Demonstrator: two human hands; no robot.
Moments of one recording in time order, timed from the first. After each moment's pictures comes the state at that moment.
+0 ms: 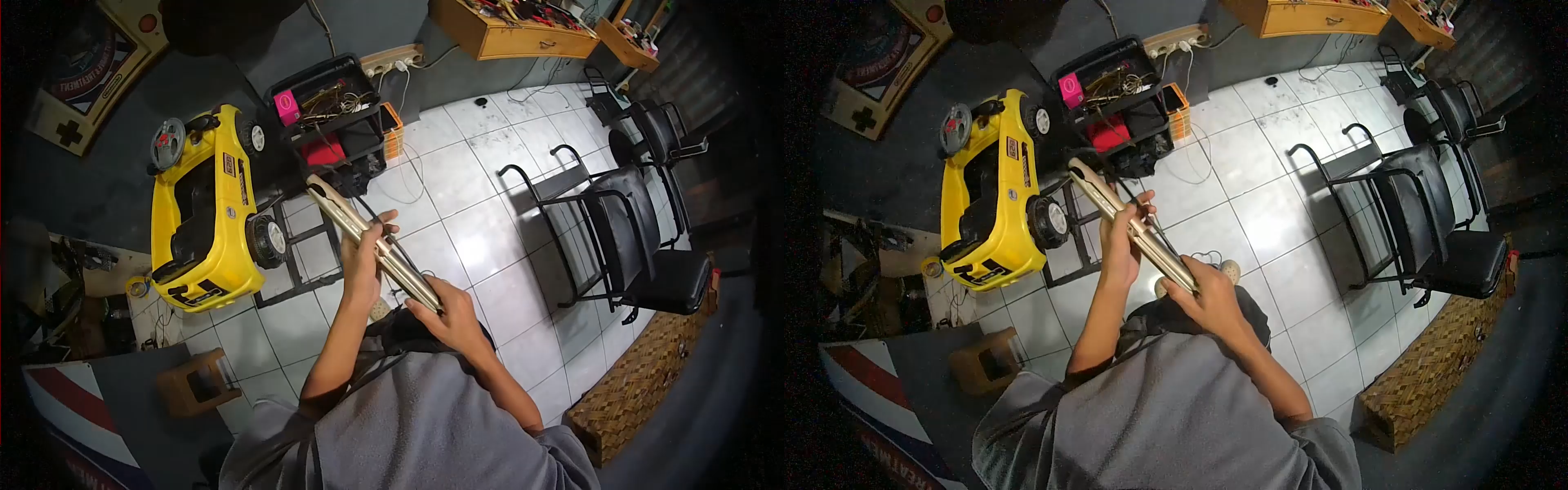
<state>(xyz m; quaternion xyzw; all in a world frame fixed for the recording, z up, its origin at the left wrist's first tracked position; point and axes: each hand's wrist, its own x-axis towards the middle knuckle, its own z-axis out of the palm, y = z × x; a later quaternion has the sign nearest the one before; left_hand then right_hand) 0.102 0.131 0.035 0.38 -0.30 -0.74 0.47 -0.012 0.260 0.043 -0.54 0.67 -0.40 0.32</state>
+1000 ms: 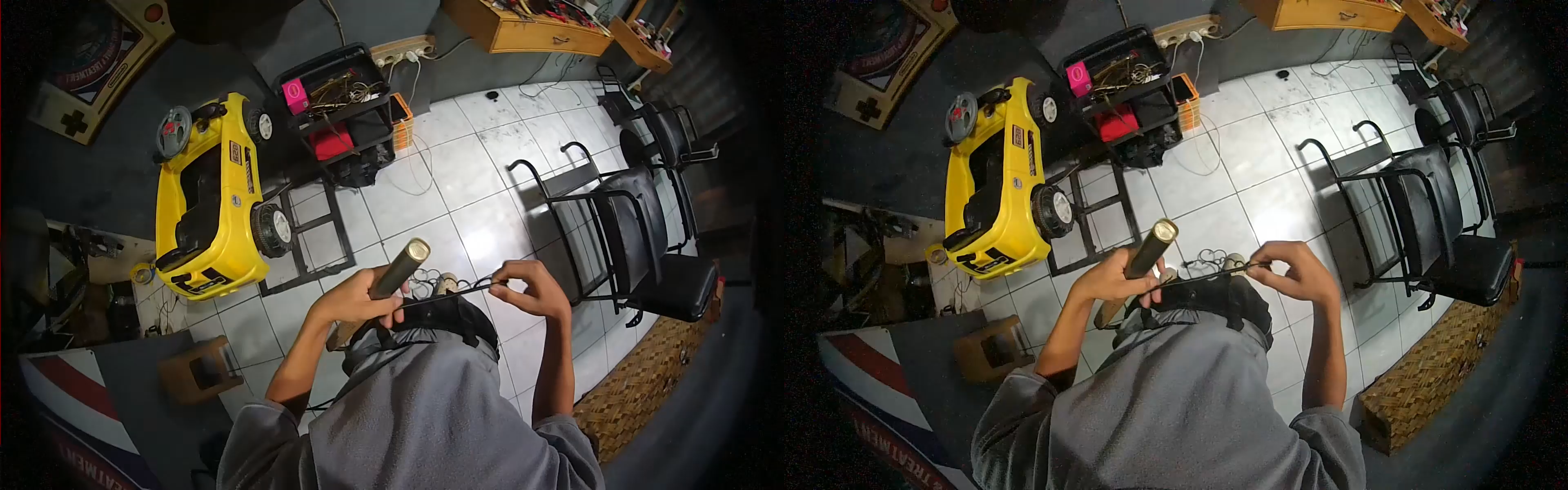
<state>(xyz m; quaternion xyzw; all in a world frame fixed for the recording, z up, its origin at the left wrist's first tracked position) 0.167 0.141 0.047 0.24 -0.58 -0.78 0.01 -0.141 0.268 0.067 -0.64 0.55 -0.33 0.43</state>
